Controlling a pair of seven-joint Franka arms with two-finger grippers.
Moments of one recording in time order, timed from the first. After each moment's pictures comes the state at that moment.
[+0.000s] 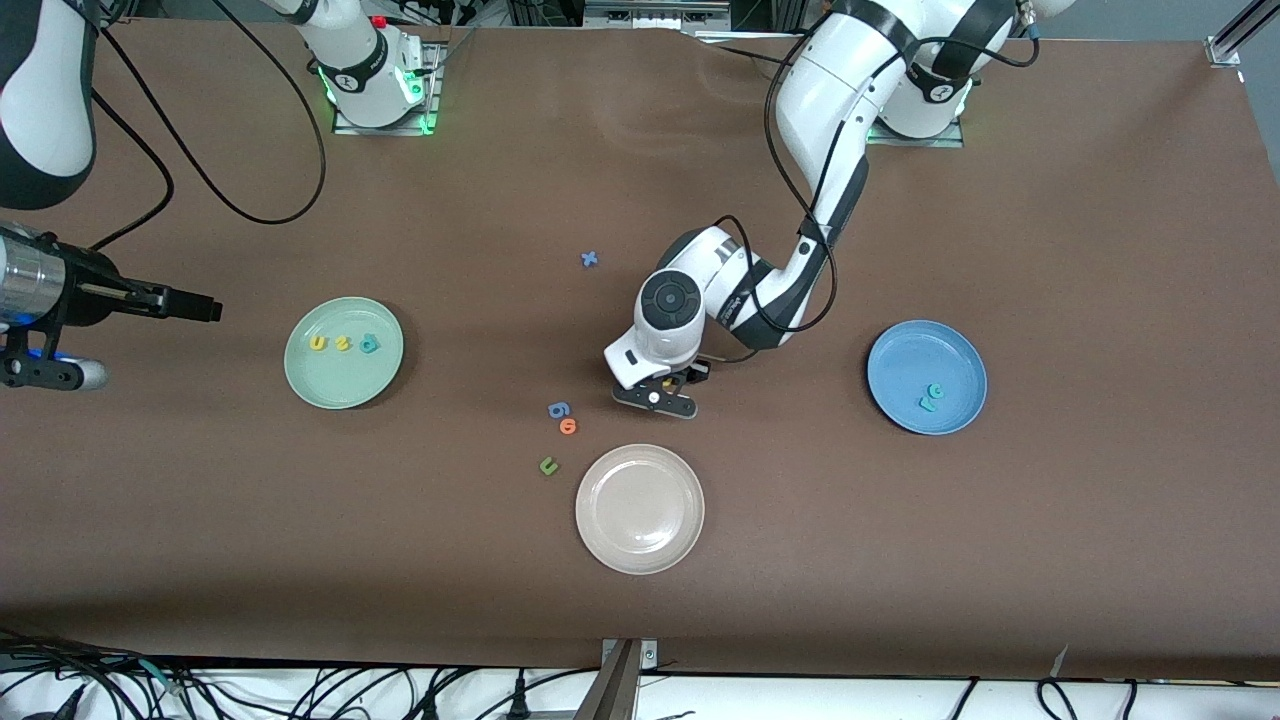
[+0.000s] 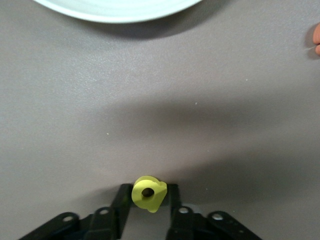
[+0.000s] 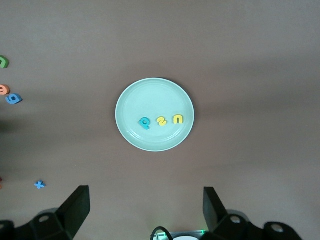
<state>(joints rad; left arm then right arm) -0.70 0.94 0.00 -1.29 -0.06 2.19 -0.45 0.21 0.35 -0.28 -1.30 0.13 1.40 0.08</state>
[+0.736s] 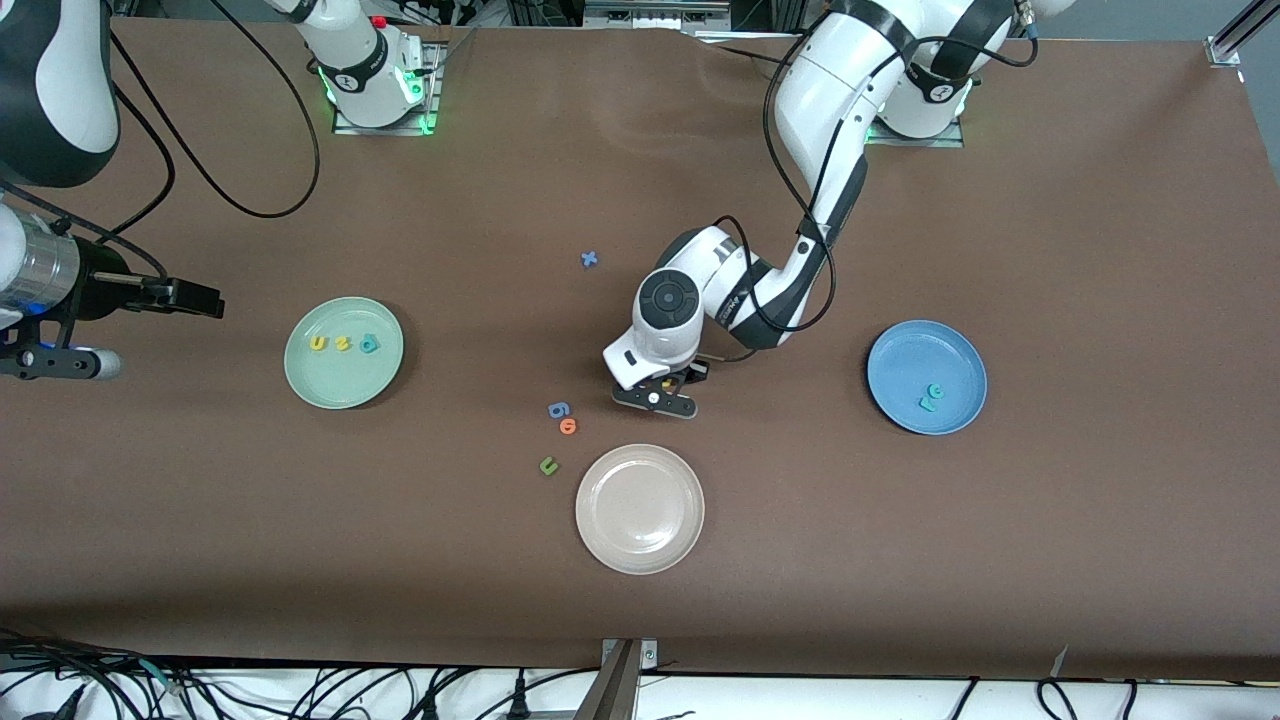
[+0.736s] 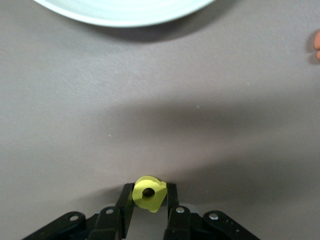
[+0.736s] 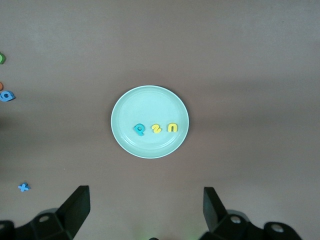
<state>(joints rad) -0.70 0.94 0.01 -1.28 -0.05 2.19 -0.46 0.13 0.30 -0.12 -1.36 0.02 1.47 0.08</state>
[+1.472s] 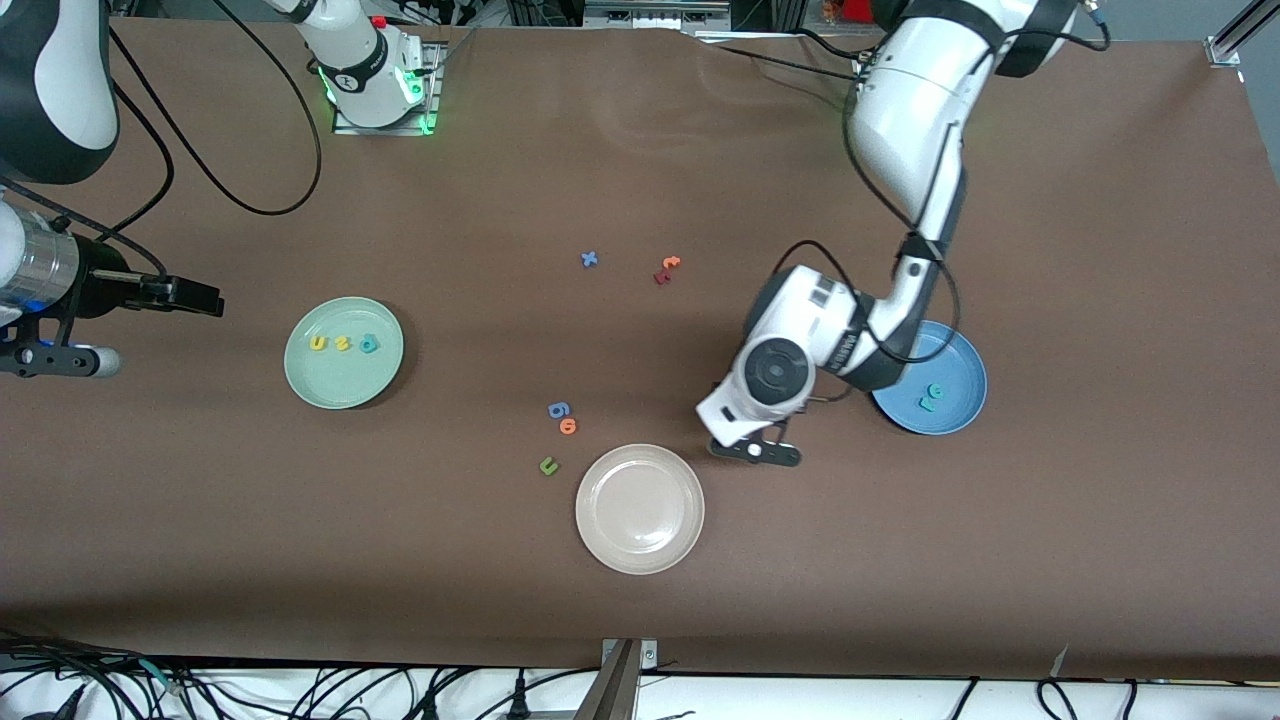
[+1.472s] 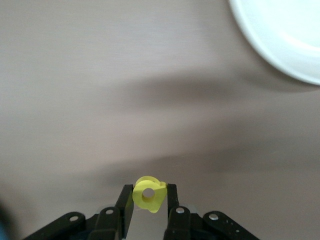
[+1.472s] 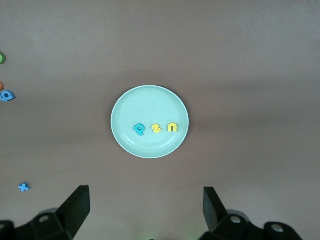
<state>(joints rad) -0.50 0.86 0.05 -1.23 -0.05 1.88 -0.28 0.12 0.30 -0.12 -1.37 0.02 1.47 0.08</state>
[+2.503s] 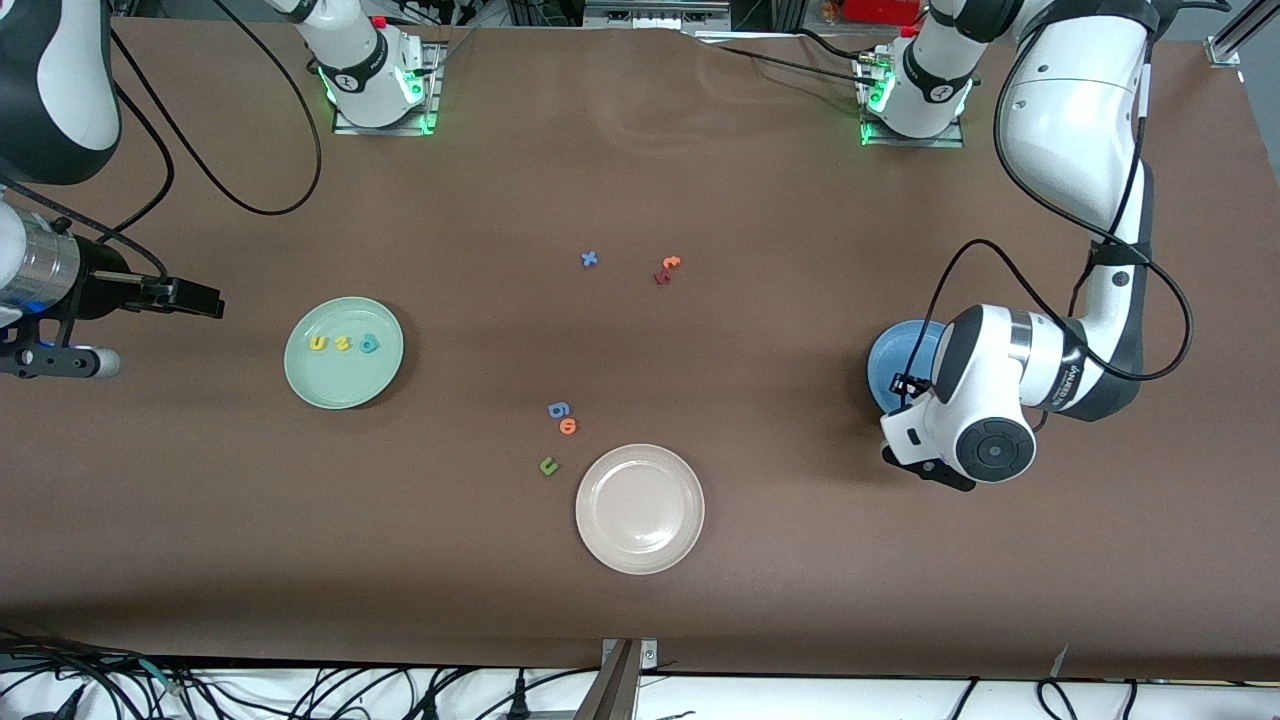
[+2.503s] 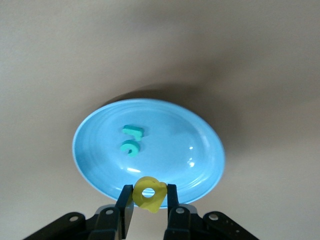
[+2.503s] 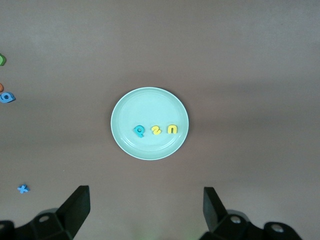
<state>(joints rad) -0.23 0.78 0.05 -1.28 0.11 1.56 0.15 0.12 0.30 -0.12 -1.37 0.02 1.48 0.08</state>
